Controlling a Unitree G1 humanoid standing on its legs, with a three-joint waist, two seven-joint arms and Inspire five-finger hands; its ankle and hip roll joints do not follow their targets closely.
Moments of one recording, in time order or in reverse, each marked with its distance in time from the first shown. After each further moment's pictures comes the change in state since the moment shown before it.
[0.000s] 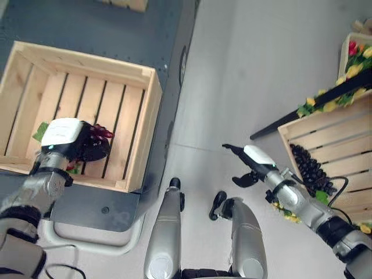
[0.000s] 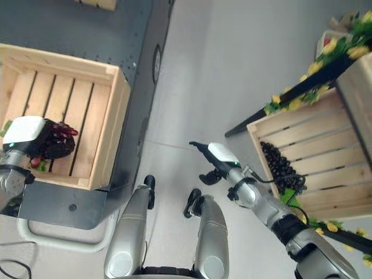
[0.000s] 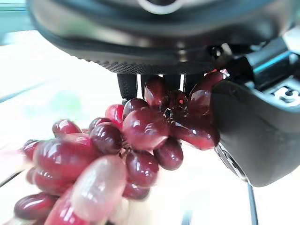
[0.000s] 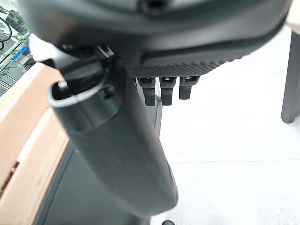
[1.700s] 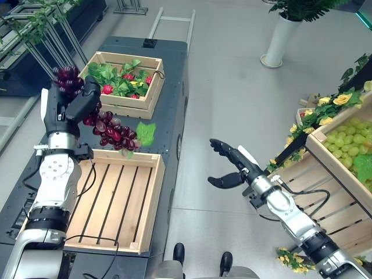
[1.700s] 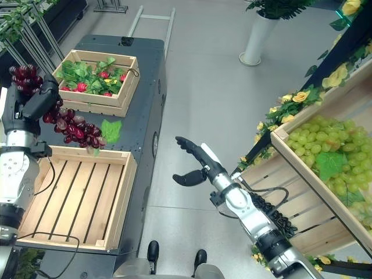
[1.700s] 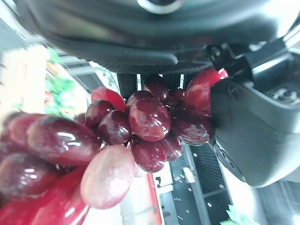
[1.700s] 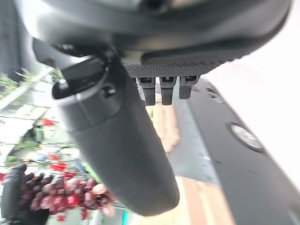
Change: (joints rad) left arm -0.028 -0.130 0.144 -0.524 -0.795 0.059 -0.287; right arm 0.031 0.197 -0.170 -0.239 0.444 0.095 0.183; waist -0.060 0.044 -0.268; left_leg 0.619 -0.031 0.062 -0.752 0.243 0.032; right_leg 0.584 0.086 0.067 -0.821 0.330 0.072
